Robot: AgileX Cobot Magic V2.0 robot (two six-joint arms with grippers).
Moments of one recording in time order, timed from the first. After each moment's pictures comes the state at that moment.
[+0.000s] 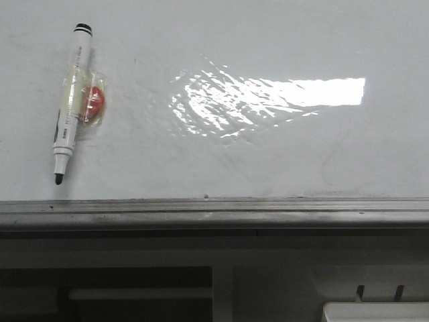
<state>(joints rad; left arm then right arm) -0.07 -0.01 0.01 -0.04 0.30 0.12 0.01 -0.01 0.01 -0.05 0.33 0.08</state>
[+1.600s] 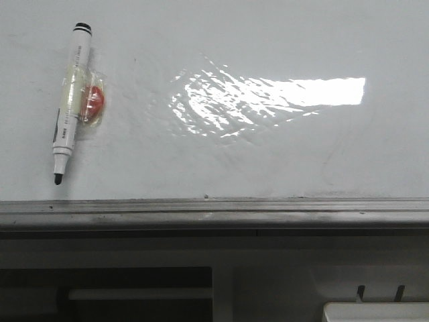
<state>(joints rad) -0.07 0.00 0.01 -0.16 0.15 0.12 0.01 -0.01 0.00 0.00 0.22 0.08</state>
